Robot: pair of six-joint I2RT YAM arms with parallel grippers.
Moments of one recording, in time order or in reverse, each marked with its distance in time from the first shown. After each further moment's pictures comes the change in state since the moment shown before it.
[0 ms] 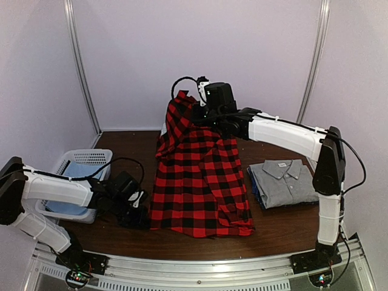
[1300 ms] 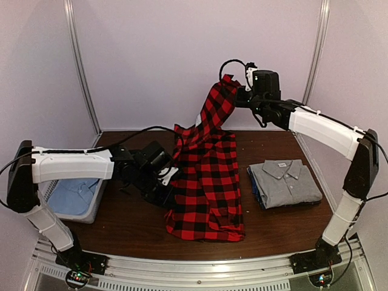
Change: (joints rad) left arm -0.140 0.190 0.547 -0.310 -0.032 0.248; right arm -0.213 -0.275 -0.248 0.040 0.004 0.009
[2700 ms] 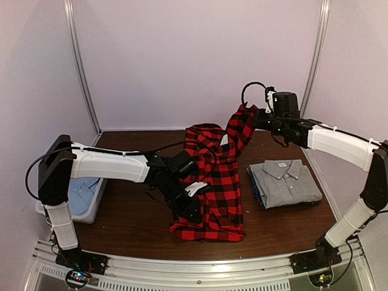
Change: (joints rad) left arm -0.082 0.316 0.206 0.027 0.276 0.142; right arm -0.132 -0.214 -0.369 0.019 -0.142 0.124
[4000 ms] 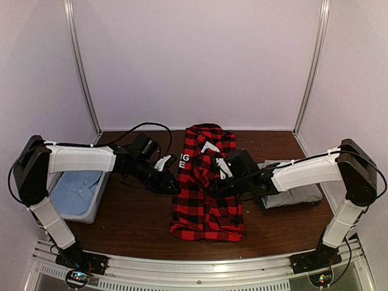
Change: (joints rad) left arm 0.304 -0.207 -0.239 0.255 0.022 -0.153; right arm 0.401 0.156 -0.326 0.127 -0.385 0.252
